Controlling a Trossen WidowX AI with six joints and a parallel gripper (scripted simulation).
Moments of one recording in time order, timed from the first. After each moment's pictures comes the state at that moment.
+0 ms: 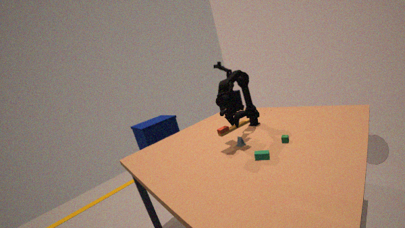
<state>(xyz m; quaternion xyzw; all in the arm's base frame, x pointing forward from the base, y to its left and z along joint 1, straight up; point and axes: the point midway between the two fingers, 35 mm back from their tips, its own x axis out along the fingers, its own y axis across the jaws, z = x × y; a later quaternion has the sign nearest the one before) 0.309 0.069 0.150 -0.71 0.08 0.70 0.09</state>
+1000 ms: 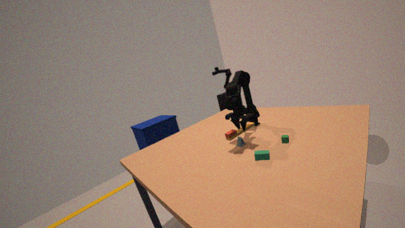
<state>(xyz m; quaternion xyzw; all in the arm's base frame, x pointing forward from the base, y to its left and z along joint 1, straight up) 0.294 0.100 0.124 -0.71 0.04 0.70 0.05</state>
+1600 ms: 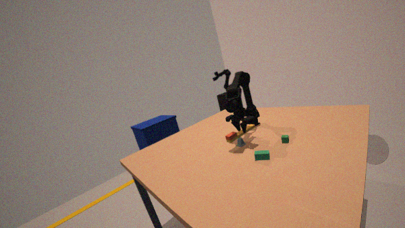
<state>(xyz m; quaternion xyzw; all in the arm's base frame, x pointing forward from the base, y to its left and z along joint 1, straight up) 0.293 0.099 0.110 -0.71 0.04 0.70 0.05</state>
